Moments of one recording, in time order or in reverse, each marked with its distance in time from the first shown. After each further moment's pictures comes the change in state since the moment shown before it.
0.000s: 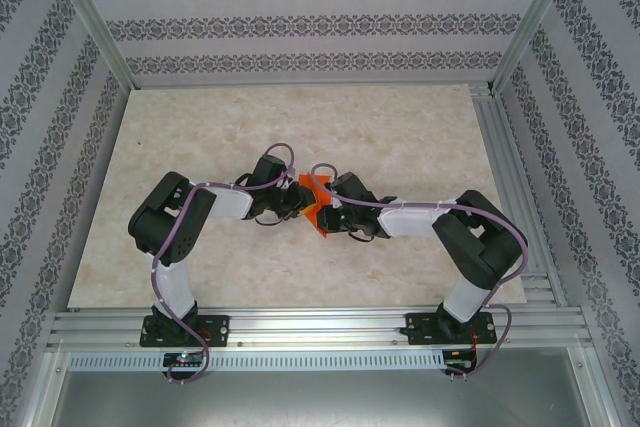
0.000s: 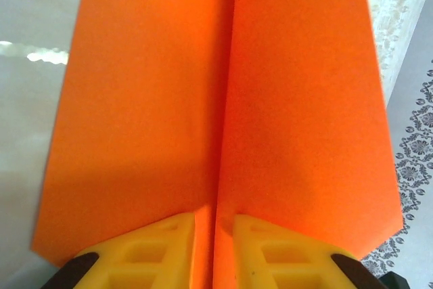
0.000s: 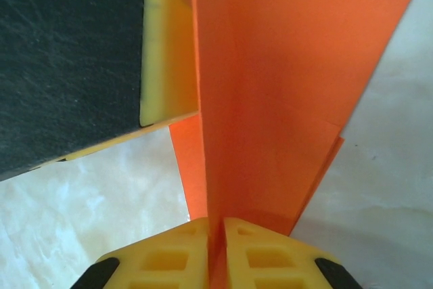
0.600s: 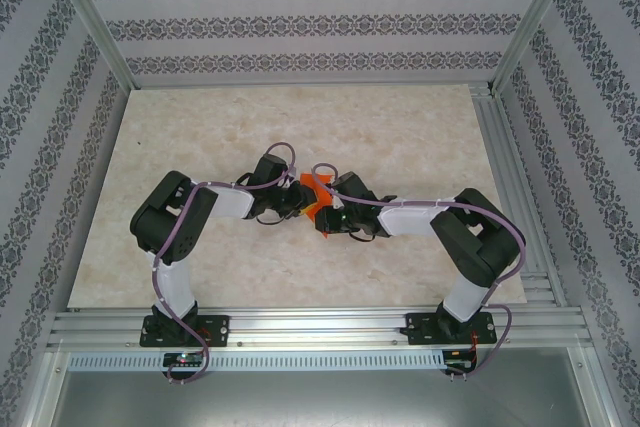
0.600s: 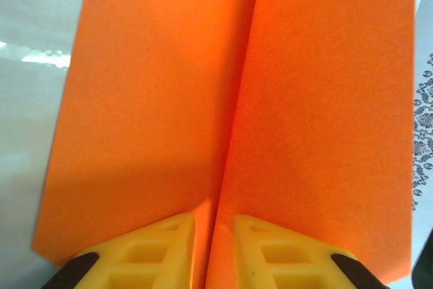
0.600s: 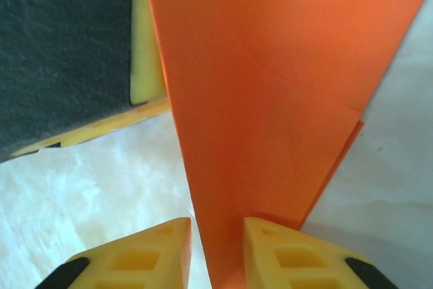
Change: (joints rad) left arm -0.003 0.014 0.013 0.011 0.000 -0.003; right arm -0.016 0.006 0.005 -0.023 -0.041 -0.008
